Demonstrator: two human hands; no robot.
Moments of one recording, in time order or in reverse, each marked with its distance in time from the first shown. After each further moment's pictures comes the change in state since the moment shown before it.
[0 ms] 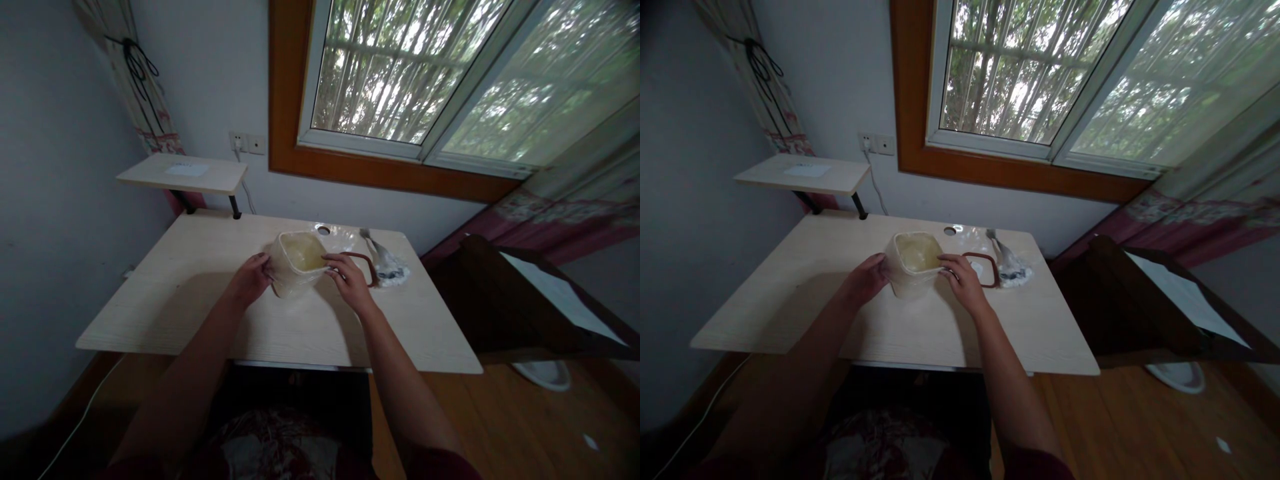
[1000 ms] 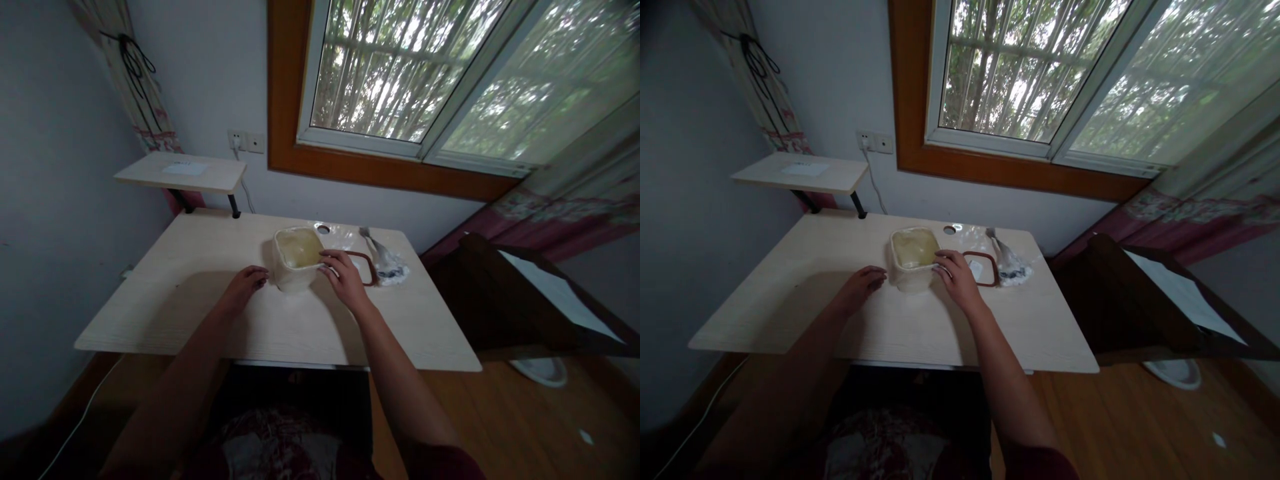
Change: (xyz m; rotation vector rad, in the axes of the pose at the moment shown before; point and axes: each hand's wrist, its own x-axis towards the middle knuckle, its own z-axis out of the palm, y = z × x) left_hand -0.012 -0.010 -0.038 0.543 0.223 0.025; right_hand 0.010 -0.010 0.010 -0.060 0.017 -0.026
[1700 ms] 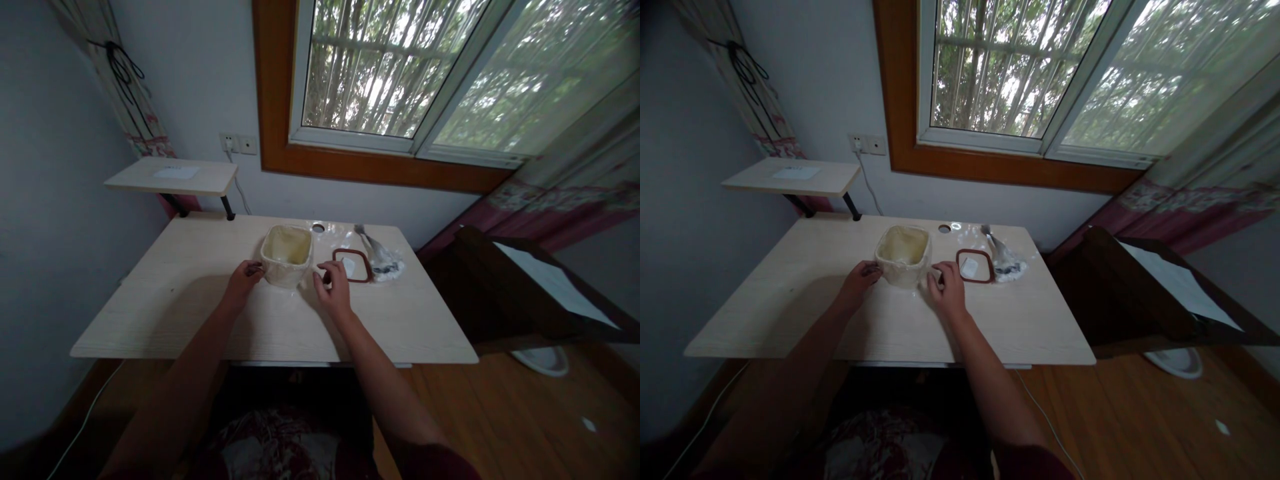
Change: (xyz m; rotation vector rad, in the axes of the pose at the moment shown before) left_hand 0.019 -0.011 0.004 0.318 0.100 0.216; right_hand -0.038 -0.008 0.034 -0.047 0.252 0.221
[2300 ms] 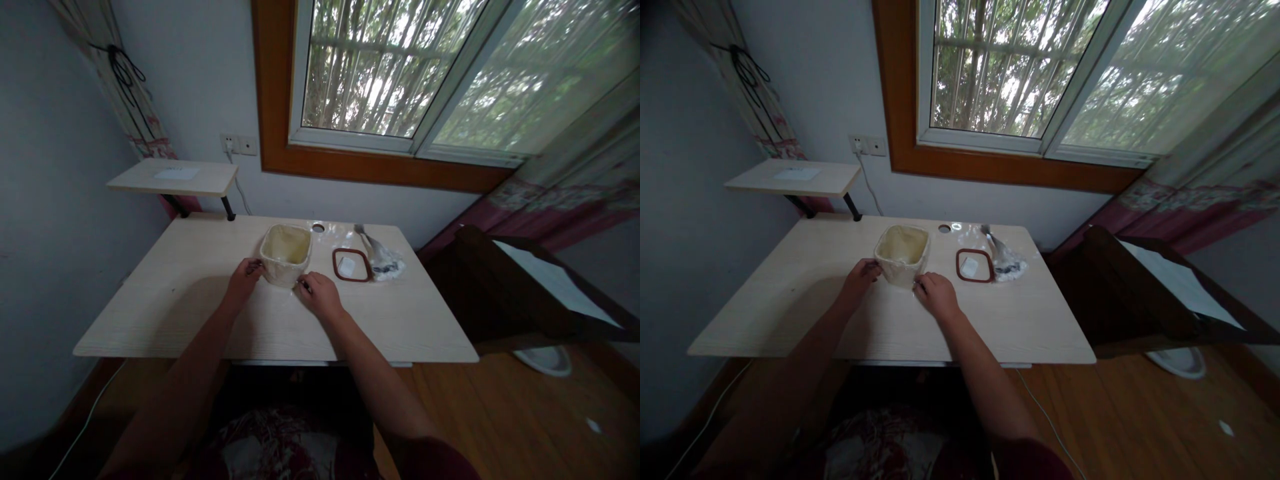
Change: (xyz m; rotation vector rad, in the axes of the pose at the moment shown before) left_hand -0.005 0.011 0.001 0.136 0.023 0.082; right_hand -0.012 0.015 0.026 -0.287 -0.336 -0.195
